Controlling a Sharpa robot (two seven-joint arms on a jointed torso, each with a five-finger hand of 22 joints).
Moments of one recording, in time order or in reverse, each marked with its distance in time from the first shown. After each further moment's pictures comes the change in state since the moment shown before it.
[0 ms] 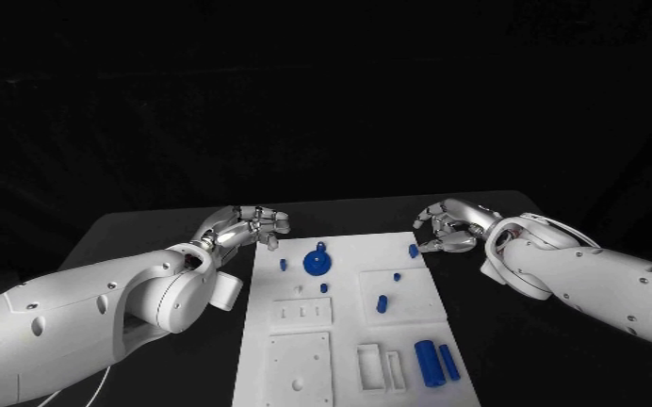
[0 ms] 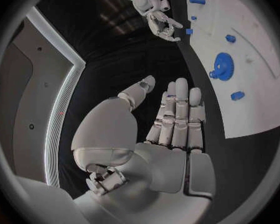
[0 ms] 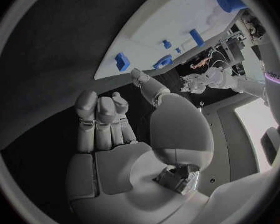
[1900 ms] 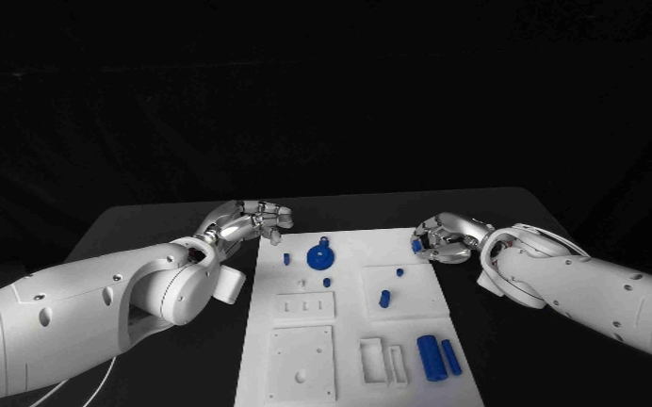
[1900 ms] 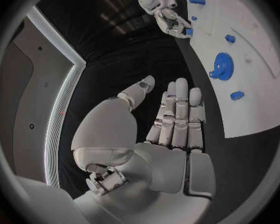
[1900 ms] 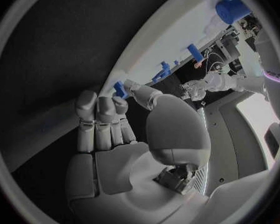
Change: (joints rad) left arm -0.002 -0.002 0.000 -0.002 0.000 0.005 0.000; left_hand -0.008 0.000 0.000 0.000 0.000 0.000 0.000 0.000 0.001 0.000 0.000 0.000 0.000 0.000 0.000 0.000 -0.002 -0.003 -0.004 -0.003 0.004 -0.002; right arm -0.050 0.049 0.000 -0.061 0.020 0.061 0.015; right_hand 0.025 0.067 0.163 0.146 -0.109 0.029 -0.029 0.002 -0.006 -0.012 -0.006 0.013 -0.011 -0.004 -0.004 -0.004 0.009 0.000 -0.010 0.011 0.000 0.000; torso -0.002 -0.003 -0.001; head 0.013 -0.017
